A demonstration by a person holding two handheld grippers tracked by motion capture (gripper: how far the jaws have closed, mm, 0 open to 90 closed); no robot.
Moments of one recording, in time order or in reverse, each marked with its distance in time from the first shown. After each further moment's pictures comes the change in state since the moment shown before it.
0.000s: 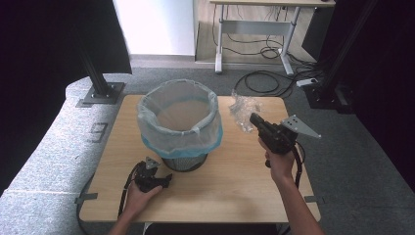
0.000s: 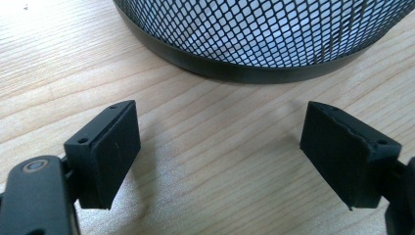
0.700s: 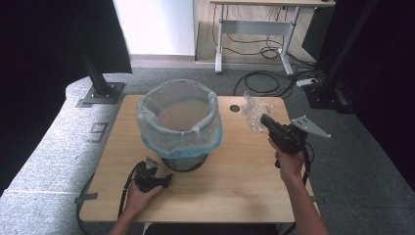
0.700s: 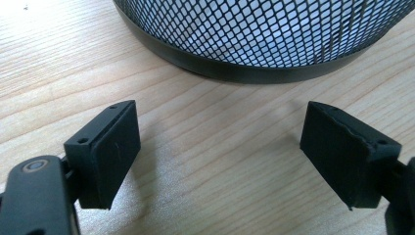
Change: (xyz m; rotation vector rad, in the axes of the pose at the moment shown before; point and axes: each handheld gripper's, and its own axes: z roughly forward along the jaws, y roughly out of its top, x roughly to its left) left arm 0.000 0.000 0.000 0.000 0.000 -0.001; right arm -0.029 -0.003 -0.013 0.029 -0.064 0.018
